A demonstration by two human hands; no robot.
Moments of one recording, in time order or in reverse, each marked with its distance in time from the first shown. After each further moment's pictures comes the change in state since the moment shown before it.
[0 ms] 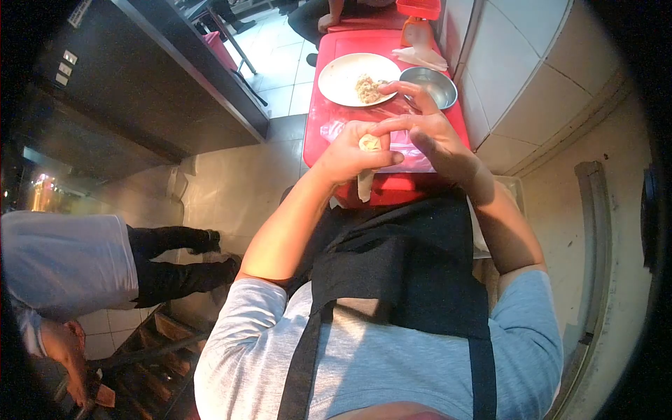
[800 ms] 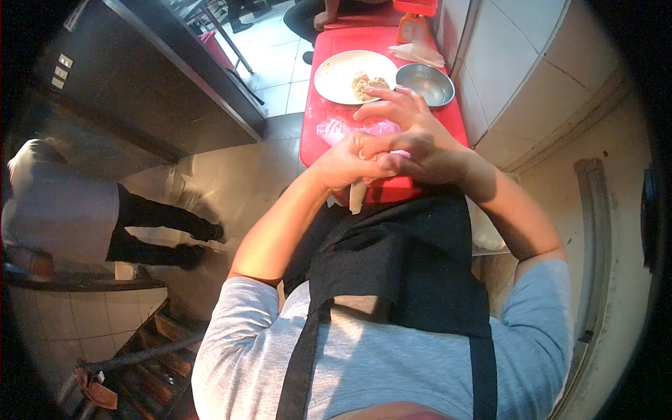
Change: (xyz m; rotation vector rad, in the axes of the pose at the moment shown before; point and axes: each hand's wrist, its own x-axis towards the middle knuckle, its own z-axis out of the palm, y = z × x) left_hand -0.009 0.009 0.005 -0.097 -0.161 -0.166; right_hand 0.008 -0.012 0.001 -0.491 -0.264 -0.145
